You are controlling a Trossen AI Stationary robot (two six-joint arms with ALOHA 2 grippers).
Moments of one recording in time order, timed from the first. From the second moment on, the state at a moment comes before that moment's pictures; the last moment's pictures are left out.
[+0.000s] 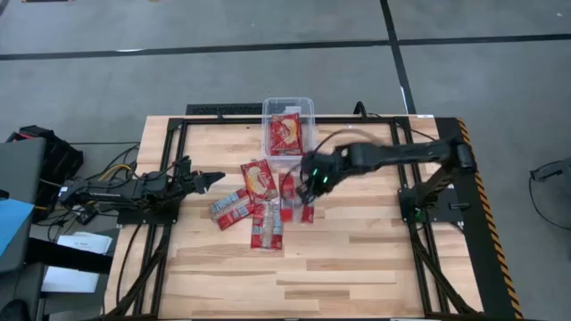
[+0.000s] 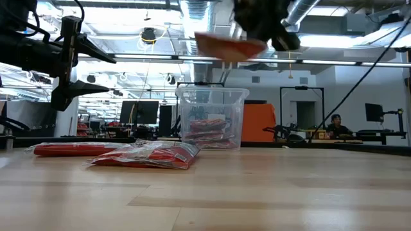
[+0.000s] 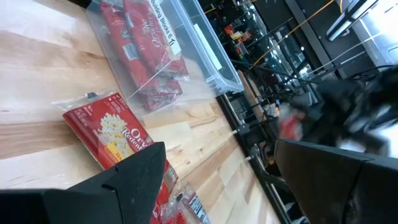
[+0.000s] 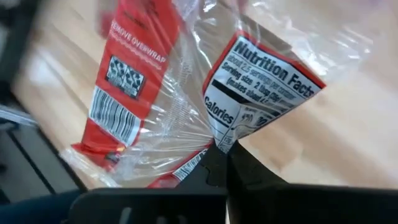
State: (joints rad) left arm -0.03 0.10 0.02 0.06 -0.50 -1.01; right arm -0.03 1.61 1.46 -0.88 -0.07 0.92
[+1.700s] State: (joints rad) left arm -0.03 0.10 0.02 0.06 -0.55 -1.05; right arm -0.57 1.79 1.80 -0.80 -0.25 0.39
